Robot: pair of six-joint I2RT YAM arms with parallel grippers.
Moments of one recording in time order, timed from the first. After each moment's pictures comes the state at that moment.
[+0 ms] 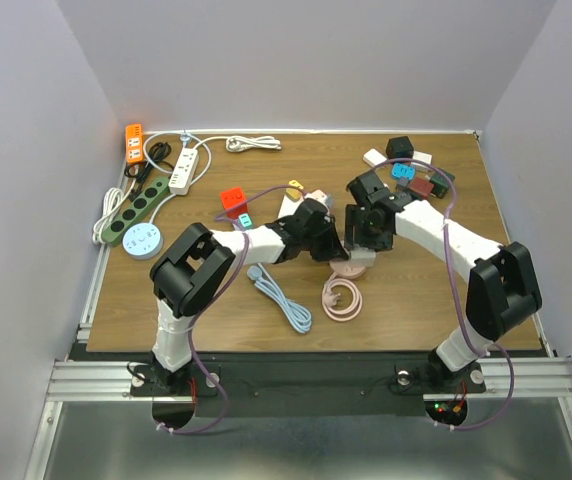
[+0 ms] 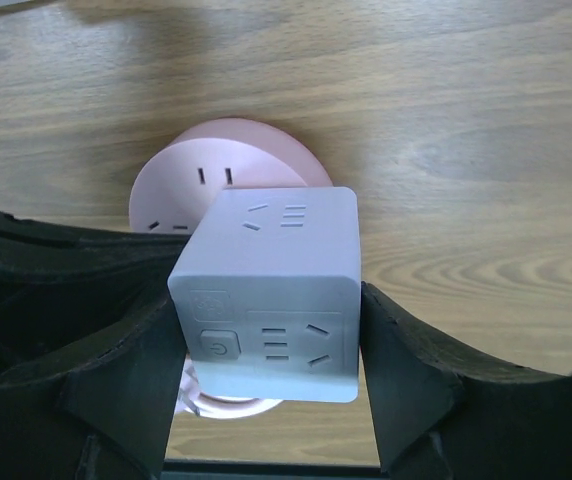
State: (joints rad) left arm -0.81 1.95 1.18 0.05 0.25 -0.86; right arm 0.52 1.61 1.23 -0.79 0.12 0.56
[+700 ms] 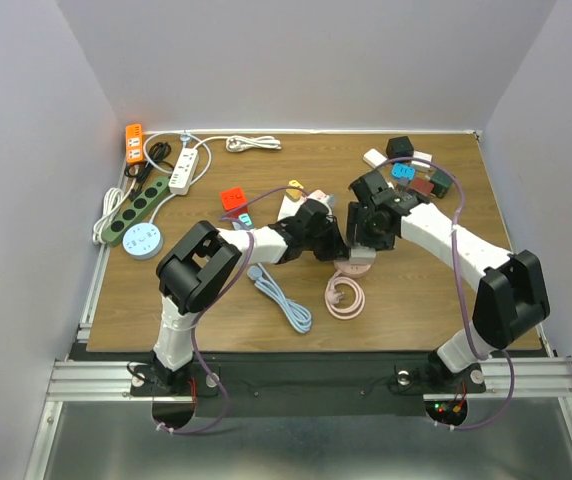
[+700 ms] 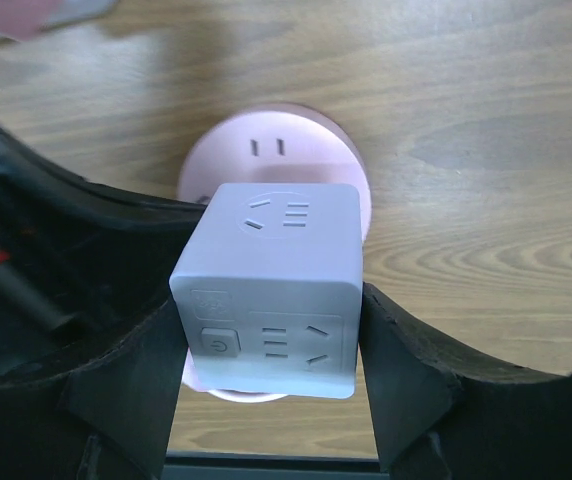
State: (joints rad) left arm -0.81 2.00 1.19 0.14 0.29 -0.89; right arm 0.53 1.55 1.26 -0.82 0.17 0.60
